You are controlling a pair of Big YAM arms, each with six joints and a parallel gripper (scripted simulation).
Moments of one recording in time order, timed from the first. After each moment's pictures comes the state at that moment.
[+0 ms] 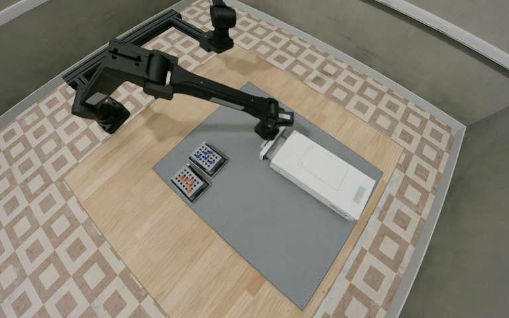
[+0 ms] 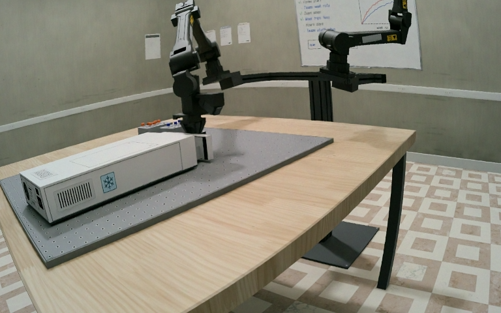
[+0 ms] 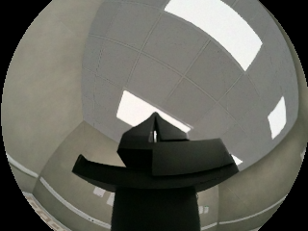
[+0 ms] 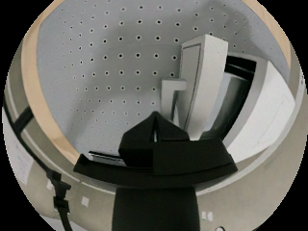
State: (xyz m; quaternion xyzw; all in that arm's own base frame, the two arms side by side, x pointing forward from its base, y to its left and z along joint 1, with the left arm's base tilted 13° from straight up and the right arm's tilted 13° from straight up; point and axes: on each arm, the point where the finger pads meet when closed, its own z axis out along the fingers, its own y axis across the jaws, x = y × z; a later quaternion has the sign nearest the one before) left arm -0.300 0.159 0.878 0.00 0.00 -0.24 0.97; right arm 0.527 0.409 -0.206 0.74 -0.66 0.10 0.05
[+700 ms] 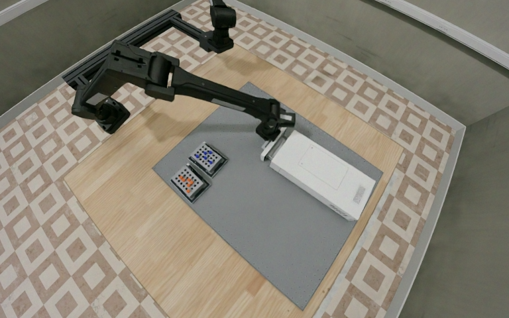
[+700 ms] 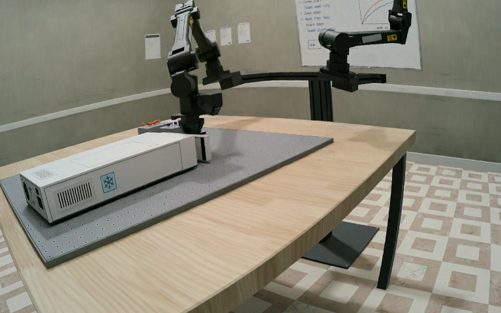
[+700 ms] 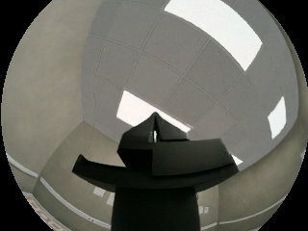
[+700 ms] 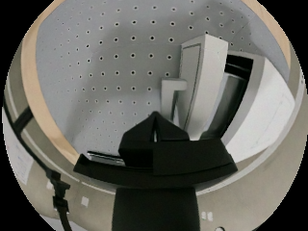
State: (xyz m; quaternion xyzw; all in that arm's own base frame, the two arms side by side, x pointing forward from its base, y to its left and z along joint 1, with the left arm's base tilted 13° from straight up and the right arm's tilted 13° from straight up) left arm -0.300 0.159 0.878 0.00 0.00 -0.24 0.97; right arm 0.534 0.410 -0.206 0.74 -0.66 0.10 0.05
